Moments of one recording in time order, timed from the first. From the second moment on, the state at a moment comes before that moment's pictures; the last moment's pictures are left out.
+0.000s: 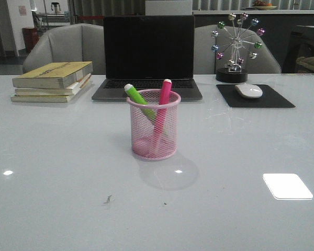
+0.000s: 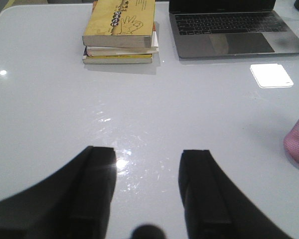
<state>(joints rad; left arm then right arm) -0.15 0.78 -0.58 0.05 0.30 -0.09 0.10 -0.01 0.03 -0.01 0.14 0.07</state>
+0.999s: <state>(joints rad) -0.15 0.52 -0.56 -0.01 0.30 -0.05 0.10 -0.01 0.03 -0.01 0.14 0.07</state>
